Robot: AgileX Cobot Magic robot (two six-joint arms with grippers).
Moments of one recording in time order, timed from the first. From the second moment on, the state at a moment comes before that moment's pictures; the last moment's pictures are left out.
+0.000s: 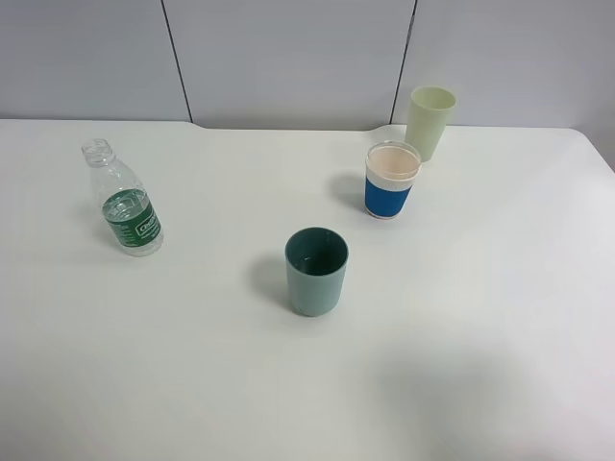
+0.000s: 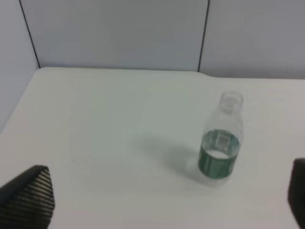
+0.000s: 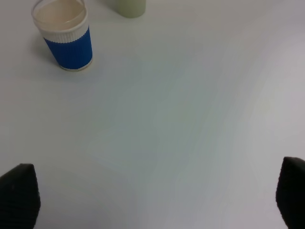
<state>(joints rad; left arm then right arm) -0.09 0.00 -0.59 0.13 0.93 -0.14 -0.02 0.00 -0.50 0.10 1.07 -0.14</state>
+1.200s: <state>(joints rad) 0.04 0.00 -0.52 0.03 1.01 -0.03 -0.02 0.00 -0.50 0.10 1.07 -0.14</state>
